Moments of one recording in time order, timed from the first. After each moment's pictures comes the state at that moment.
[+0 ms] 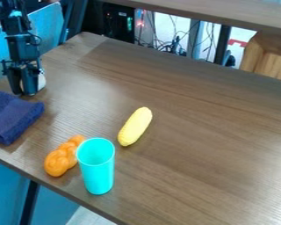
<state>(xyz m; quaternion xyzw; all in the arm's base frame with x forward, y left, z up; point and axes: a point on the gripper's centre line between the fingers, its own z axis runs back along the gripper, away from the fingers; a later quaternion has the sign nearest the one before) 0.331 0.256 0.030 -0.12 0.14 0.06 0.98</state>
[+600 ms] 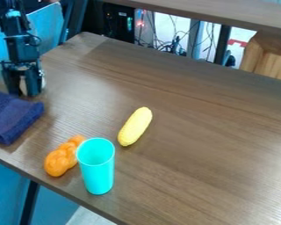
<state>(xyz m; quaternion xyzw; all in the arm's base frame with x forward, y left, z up) 0.325 0.250 0.031 -0.12 0.13 0.06 0.98</state>
